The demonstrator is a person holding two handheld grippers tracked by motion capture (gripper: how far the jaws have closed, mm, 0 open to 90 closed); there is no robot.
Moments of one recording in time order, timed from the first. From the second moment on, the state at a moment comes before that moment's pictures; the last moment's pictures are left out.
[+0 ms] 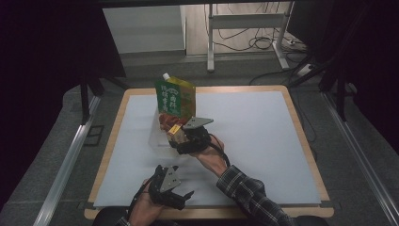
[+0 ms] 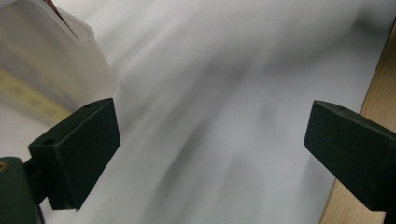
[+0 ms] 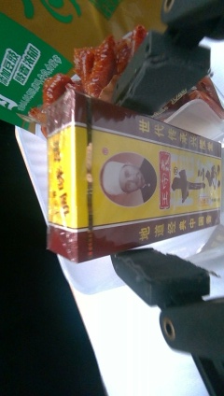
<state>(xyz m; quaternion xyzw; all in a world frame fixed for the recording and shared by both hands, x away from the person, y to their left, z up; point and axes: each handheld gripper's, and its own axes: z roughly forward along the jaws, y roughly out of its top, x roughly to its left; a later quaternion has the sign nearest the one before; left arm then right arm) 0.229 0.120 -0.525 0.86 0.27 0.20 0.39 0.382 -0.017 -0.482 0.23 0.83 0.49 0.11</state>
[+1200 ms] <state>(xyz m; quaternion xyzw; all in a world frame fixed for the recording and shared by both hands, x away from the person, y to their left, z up) 0.230 0.119 -0.526 0.86 0.26 0.20 0.39 0.362 -0.078 -0.463 0.21 0.87 0.43 0.10</state>
